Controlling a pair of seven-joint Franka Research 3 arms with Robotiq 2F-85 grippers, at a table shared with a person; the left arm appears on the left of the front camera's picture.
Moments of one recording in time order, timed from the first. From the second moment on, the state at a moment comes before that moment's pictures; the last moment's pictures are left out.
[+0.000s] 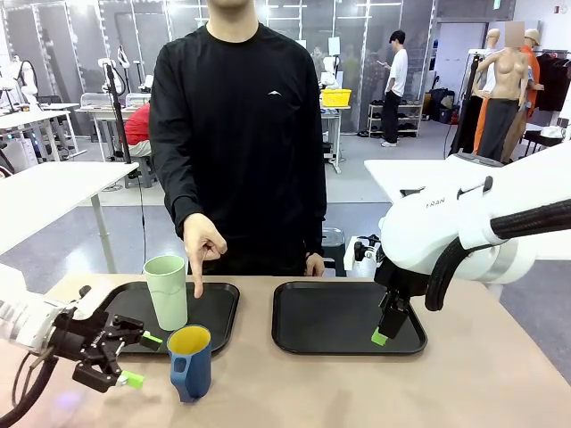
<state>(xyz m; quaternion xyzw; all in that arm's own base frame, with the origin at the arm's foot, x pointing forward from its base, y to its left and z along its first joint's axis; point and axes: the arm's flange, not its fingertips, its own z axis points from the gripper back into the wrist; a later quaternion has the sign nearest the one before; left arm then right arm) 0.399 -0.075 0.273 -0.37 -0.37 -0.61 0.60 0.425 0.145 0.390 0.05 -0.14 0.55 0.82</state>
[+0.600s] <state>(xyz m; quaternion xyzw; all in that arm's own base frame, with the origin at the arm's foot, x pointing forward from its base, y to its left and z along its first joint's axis) 0.403 -0.107 0.263 -0.37 -0.38 -0.61 0.59 0.425 0.145 0.390 0.05 -0.14 0.55 0.82</state>
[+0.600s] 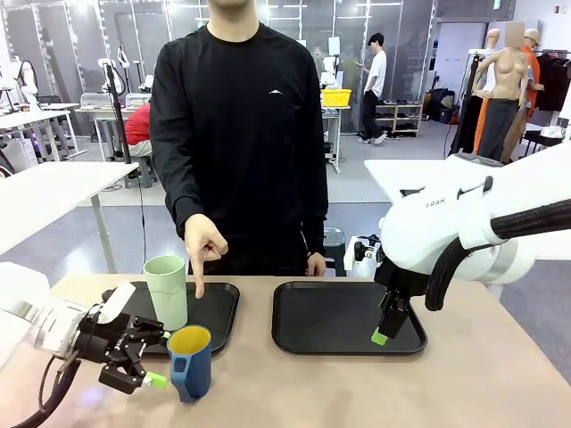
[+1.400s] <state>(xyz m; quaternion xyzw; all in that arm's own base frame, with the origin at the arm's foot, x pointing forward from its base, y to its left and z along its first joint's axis) 0.413 -0.126 0.254 -0.37 -0.39 -0.61 0.59 0.425 0.145 0.390 0.05 -0.14 0.55 0.82</state>
